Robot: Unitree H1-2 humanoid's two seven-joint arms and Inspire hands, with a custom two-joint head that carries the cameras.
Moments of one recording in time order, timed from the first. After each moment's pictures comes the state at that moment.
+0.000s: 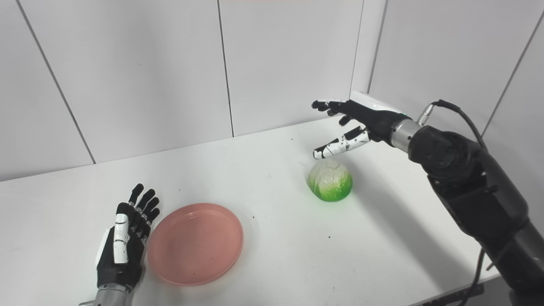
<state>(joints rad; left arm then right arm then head) -0.28 -0.06 -0.04 0.26 -0.17 -0.13 -0.16 -0.48 -0.87 0.02 -0.23 -0.25 0.47 0.63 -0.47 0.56</state>
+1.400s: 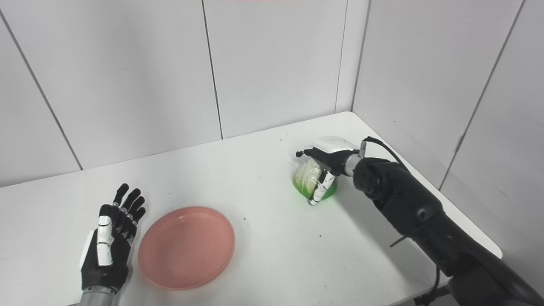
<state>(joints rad) -0.30 -0.05 -0.03 0.30 -0.20 -0.18 -0.19 -0.58 -0.72 0.31 0.31 -0.62 0.14 0.39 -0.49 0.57</state>
